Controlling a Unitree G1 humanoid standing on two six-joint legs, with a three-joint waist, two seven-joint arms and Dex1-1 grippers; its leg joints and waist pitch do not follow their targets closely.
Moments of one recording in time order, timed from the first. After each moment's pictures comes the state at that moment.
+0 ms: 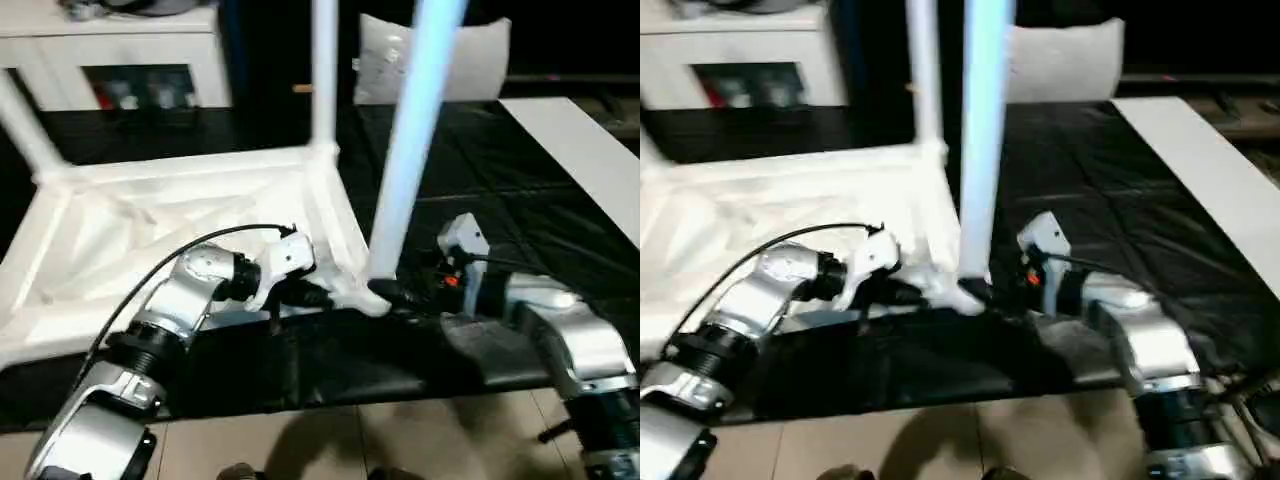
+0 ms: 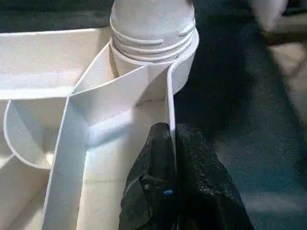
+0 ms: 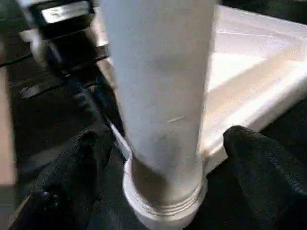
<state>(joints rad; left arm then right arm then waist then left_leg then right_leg) -0.63 0.38 -0.34 0.56 0.01 0.07 -1.34 -0.35 -0.51 0.10 0.12 0.30 0.37 1.14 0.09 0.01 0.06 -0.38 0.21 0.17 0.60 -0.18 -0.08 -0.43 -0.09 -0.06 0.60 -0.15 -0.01</state>
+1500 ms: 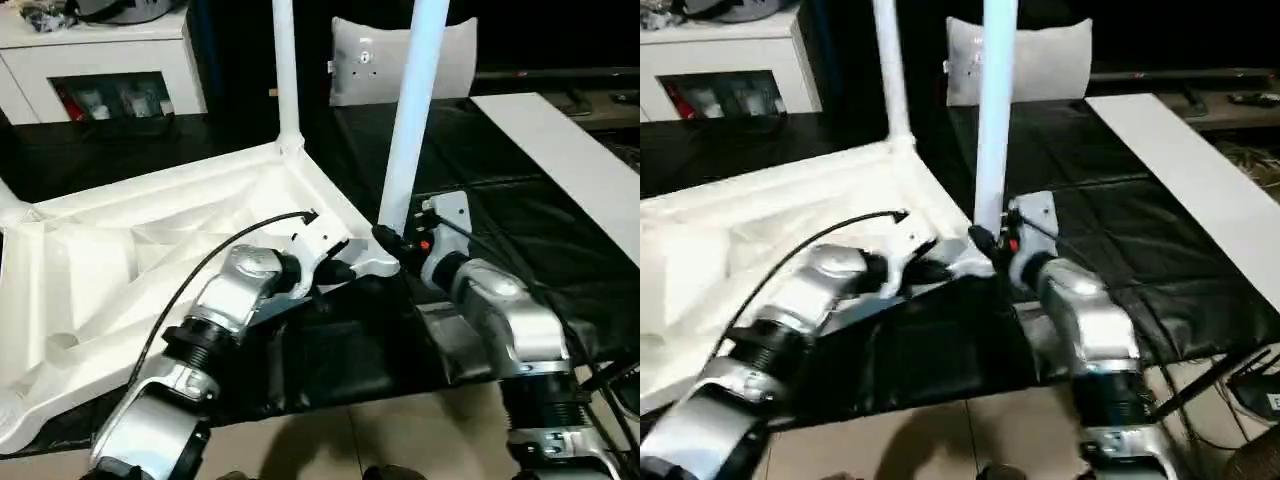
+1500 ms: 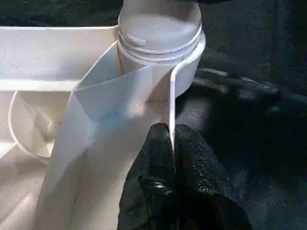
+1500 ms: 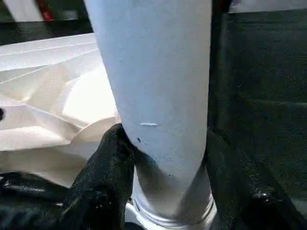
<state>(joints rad) -0.68 0.12 -0.25 0.58 0.08 0.38 -0.80 -0.43 -0.12 -0.02 0.20 0.14 0.46 0.41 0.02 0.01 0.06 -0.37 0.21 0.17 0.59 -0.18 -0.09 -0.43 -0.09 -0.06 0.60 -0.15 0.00</state>
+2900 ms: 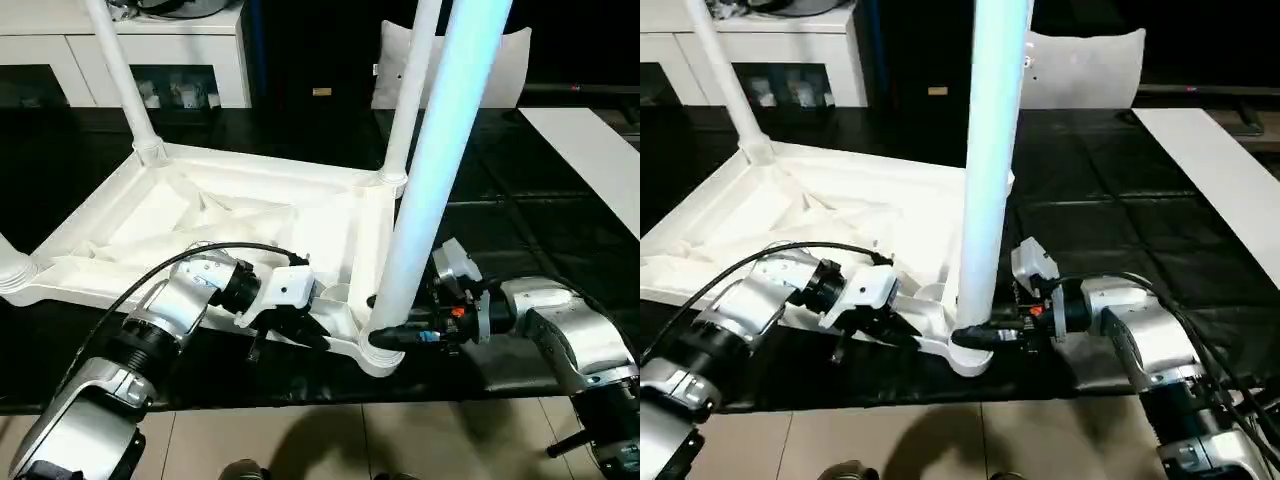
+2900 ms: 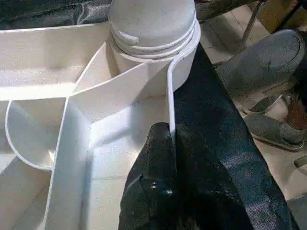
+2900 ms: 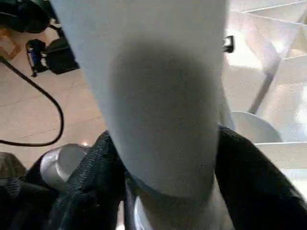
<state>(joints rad) -0.65 0.40 -0.41 0.57 0.01 -0.09 -1.49 -0.38 -0.51 0.19 0.18 0.36 0.35 1.40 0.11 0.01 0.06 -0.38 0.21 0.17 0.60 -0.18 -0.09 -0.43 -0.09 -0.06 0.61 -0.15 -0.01</state>
